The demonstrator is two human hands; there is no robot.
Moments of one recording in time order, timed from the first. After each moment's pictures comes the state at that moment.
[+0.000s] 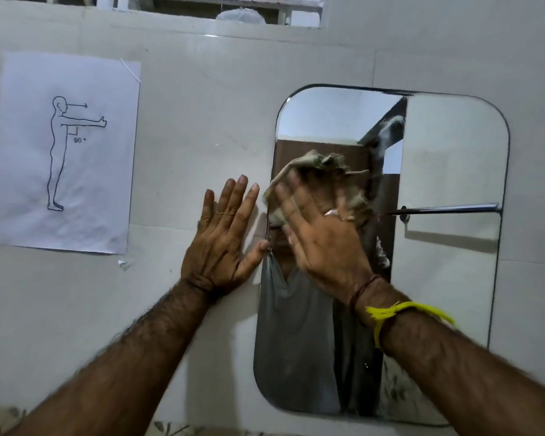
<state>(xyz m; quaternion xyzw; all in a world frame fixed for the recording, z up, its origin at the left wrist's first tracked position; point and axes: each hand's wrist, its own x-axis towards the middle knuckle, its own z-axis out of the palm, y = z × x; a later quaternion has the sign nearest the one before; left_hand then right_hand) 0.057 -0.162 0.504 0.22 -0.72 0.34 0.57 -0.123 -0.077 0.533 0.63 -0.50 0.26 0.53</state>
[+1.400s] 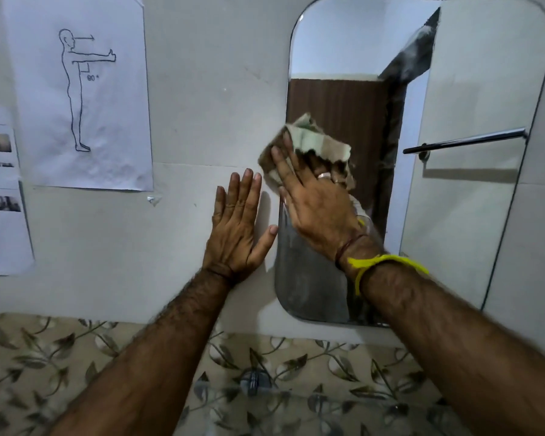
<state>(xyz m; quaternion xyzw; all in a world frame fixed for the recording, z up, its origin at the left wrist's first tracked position) 0.062 -0.151 0.418 0.28 -0.76 0.25 0.53 -0.096 -0.085 0.483 0.63 -0.52 0.27 0.51</state>
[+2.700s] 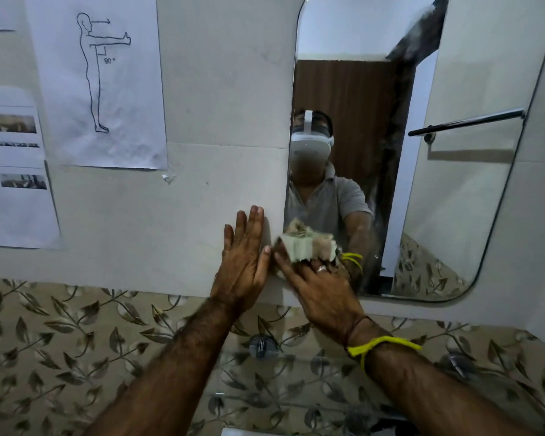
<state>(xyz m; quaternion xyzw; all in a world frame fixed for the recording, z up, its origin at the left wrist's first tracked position) 0.071 -0.113 0.335 0.33 -0.81 0.05 0.48 -0.107 -0.042 0.314 0.73 -0.52 0.18 0.40</state>
